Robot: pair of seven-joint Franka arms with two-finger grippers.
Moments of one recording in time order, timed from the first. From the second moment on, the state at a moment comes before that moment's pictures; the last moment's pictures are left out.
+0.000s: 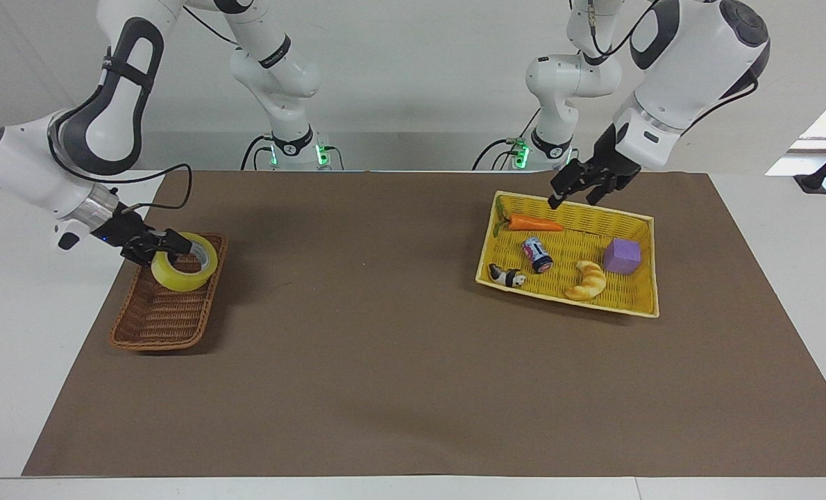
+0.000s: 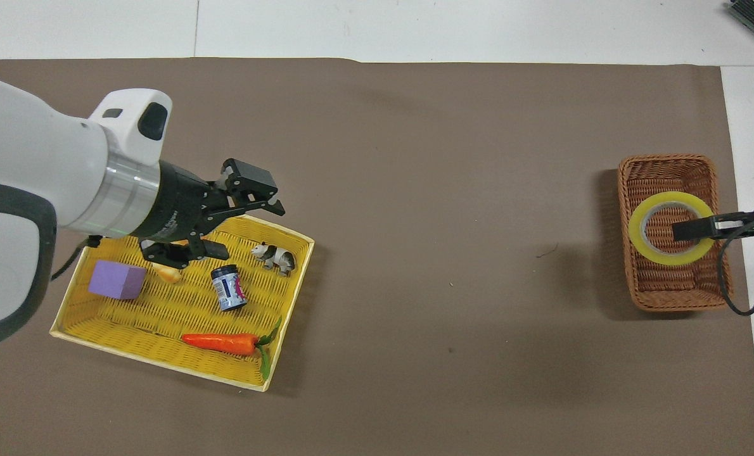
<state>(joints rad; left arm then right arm) -0.04 0.01 -0.15 -1.64 -0.25 1.69 -0.35 -0.37 0.23 -0.03 -1.83 0.42 1.88 -0.57</state>
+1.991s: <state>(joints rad) 0.14 -0.12 -0.16 -1.64 -0.01 1.49 0.01 -0.31 0.27 -0.02 -1.70 0.32 1.97 -0.54</state>
